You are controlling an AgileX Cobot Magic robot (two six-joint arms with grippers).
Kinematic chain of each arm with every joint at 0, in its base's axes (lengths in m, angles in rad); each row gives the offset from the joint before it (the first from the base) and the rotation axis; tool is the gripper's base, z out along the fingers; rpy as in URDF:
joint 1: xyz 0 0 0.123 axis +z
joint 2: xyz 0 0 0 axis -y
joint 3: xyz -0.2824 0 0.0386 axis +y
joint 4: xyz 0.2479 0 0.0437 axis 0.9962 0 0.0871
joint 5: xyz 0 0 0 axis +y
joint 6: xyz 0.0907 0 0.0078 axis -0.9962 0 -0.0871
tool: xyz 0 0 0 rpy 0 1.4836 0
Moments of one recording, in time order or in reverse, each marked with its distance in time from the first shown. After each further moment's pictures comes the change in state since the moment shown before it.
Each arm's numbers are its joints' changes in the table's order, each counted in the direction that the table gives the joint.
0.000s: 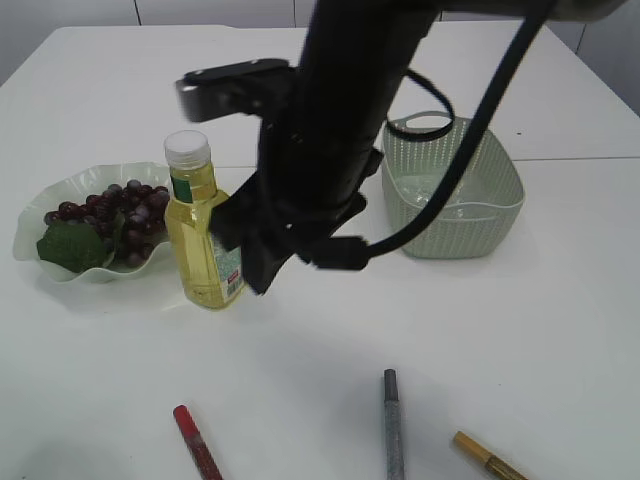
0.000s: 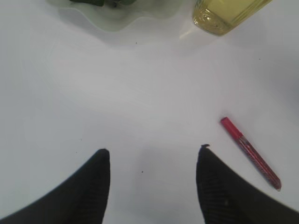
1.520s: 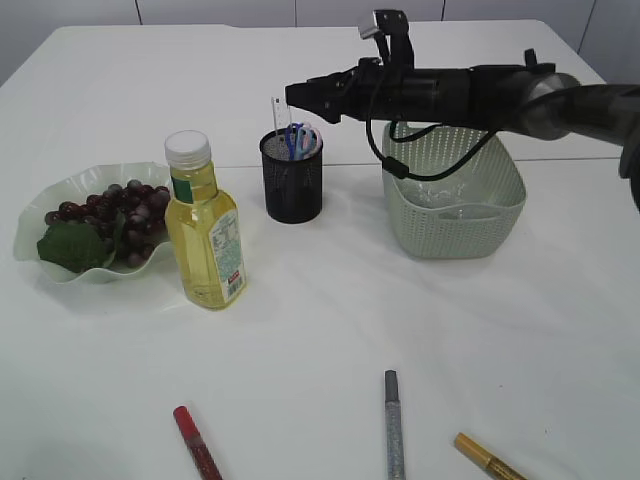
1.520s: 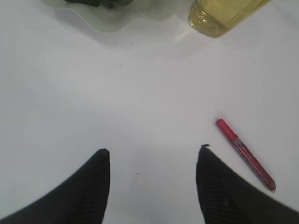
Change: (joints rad) left arm 0.000 0.000 0.000 -0.020 -0.002 0.000; right arm -0.513 -0.652 -0.442 1.472 -0.305 1.536
